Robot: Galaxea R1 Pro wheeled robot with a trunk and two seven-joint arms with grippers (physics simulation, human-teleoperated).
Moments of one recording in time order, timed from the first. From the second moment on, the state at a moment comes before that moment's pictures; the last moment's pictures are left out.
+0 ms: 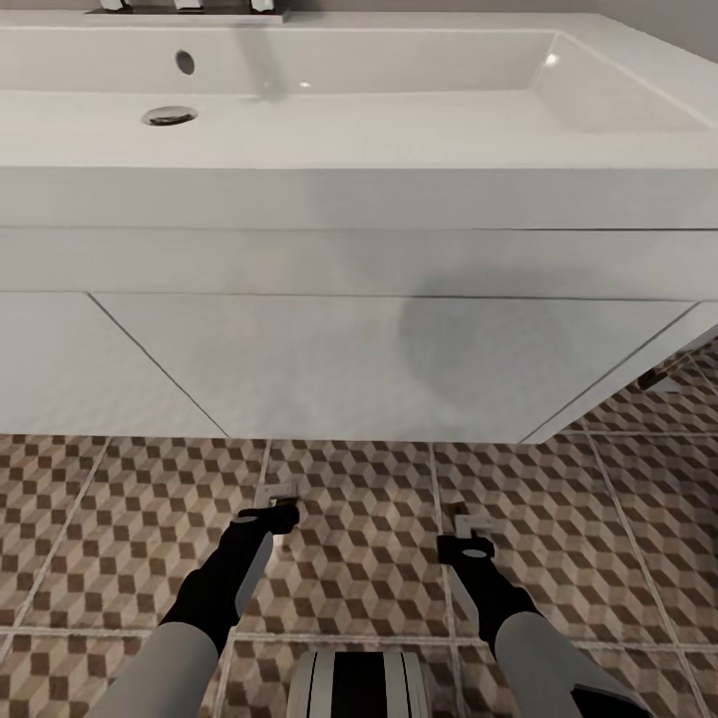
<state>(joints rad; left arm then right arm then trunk) -0.62 -0.13 -0.04 -0.83 0.06 0.47 0.23 -0.71 0.14 -0.22 -0.38 0.24 0.13 -0.23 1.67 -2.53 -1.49</state>
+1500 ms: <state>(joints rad) -0.62 -0.05 -0.04 -0.75 0.05 0.45 0.23 -0.71 0.04 -0.23 -0.37 0.22 0.11 -0.21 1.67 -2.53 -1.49</state>
